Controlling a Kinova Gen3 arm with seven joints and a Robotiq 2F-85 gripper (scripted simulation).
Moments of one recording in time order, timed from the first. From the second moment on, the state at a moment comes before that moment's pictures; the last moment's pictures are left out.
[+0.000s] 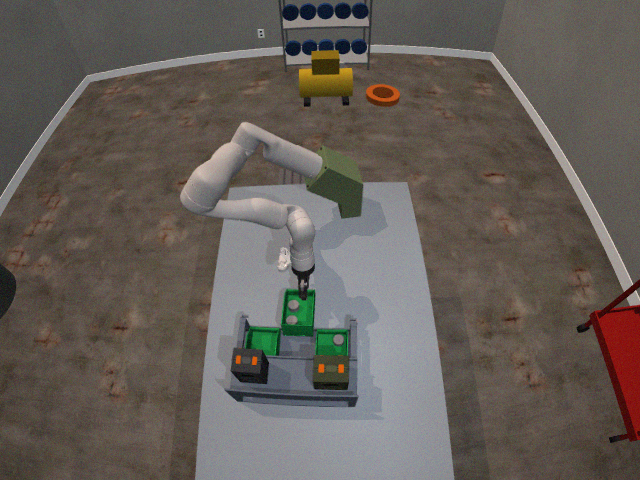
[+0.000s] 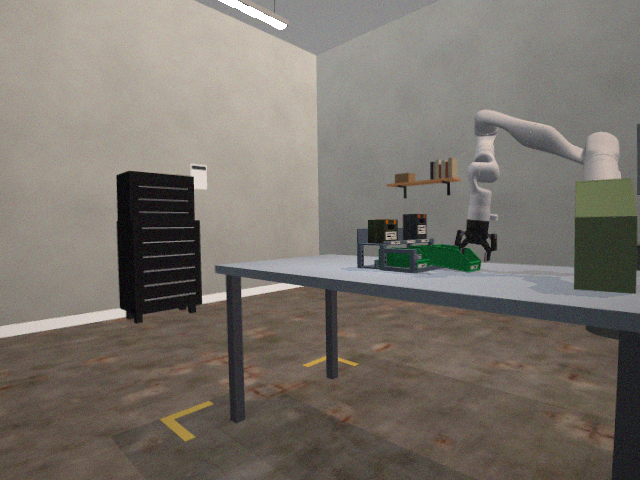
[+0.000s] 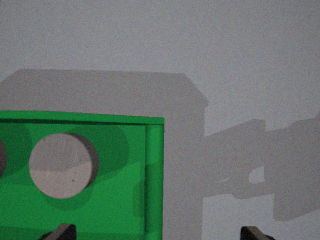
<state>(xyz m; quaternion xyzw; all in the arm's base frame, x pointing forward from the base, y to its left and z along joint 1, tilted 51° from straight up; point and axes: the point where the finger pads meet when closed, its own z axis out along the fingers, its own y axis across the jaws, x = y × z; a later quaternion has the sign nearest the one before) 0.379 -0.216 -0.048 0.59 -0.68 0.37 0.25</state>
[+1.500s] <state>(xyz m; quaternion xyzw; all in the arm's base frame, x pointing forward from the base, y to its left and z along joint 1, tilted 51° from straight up) 0.379 -0.205 -0.040 0.59 -0.68 0.37 0.25</state>
